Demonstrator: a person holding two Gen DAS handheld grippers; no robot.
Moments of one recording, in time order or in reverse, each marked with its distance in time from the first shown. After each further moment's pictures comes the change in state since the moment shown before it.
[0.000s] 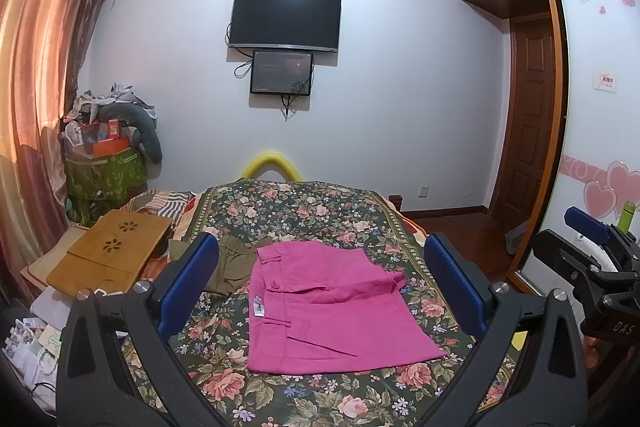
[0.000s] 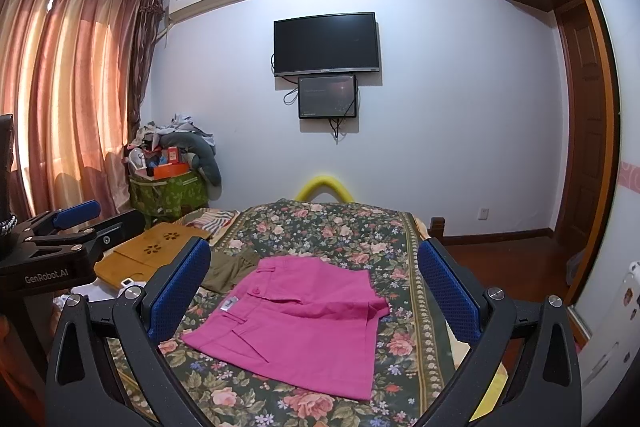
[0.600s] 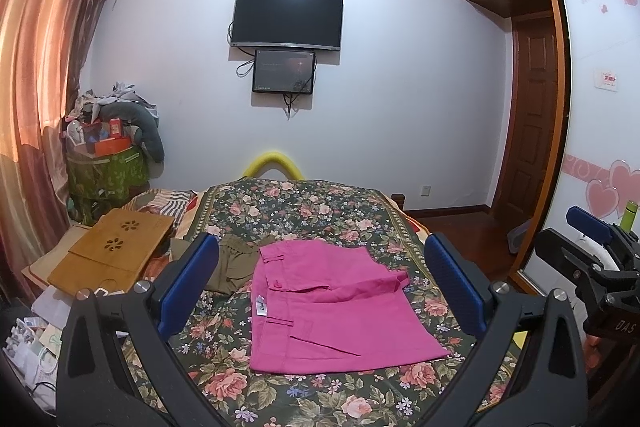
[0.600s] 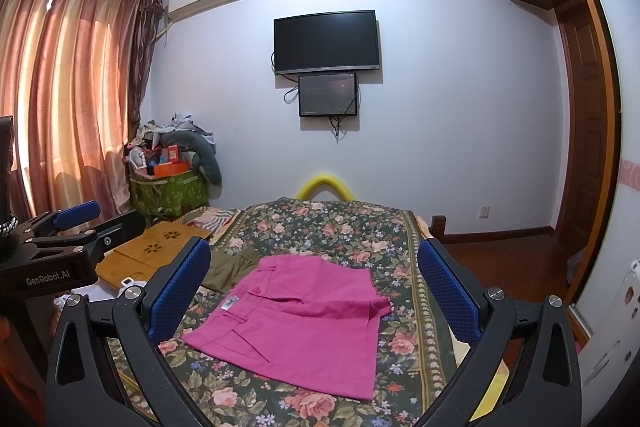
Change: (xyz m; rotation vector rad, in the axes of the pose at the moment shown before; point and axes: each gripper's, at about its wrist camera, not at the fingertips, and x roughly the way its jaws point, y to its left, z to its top) left arm 0.004 0.002 -0.003 -0.001 0.006 0.009; right arm 0.002 -0.001 0.001 0.005 0.009 0.006
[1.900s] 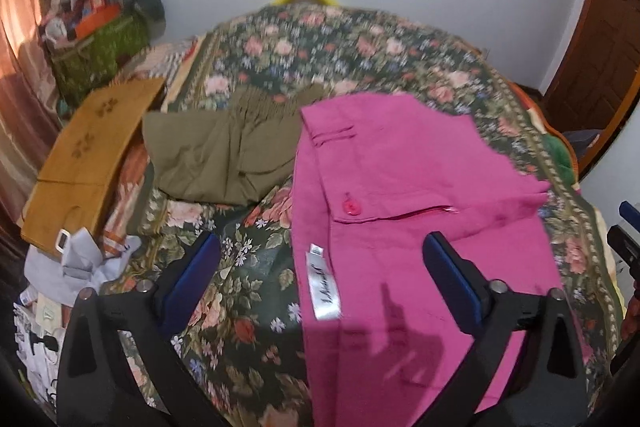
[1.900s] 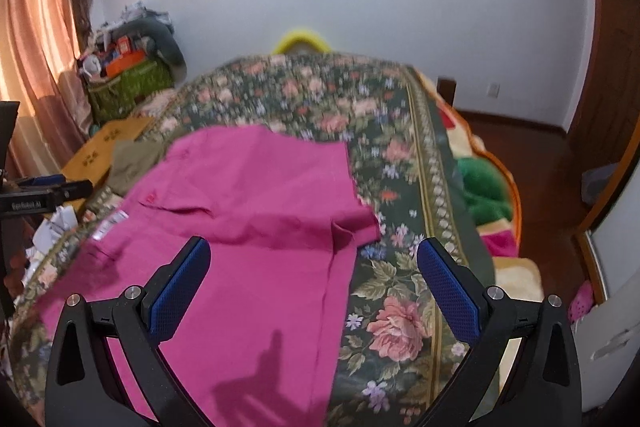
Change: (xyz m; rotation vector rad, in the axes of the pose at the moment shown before) left arm 0.322 0.110 -0.100 -0.031 0.639 0.103; right arm 0.227 -0.098 -0.106 0.063 0.524 -0.006
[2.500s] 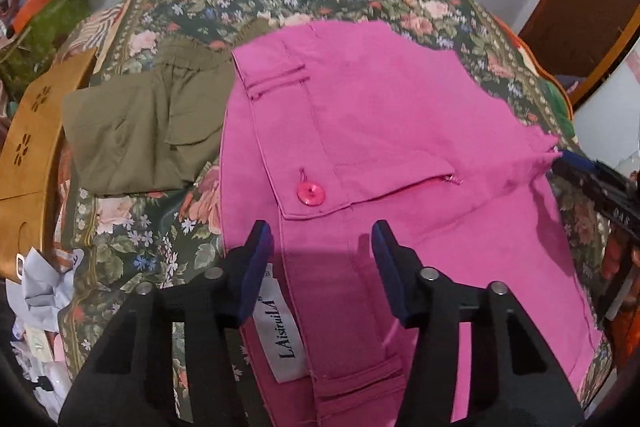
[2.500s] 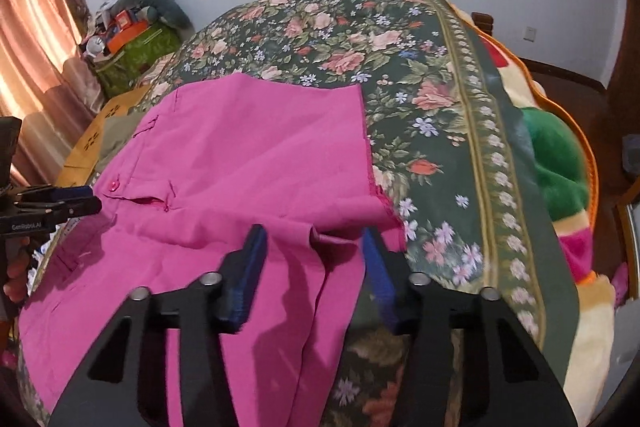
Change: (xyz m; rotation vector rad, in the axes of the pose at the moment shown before) left arm 0.080 -0.022 0.010 0.108 0.223 -0.119; right arm 0.090 -0.033 0.017 0.040 0.183 0.152
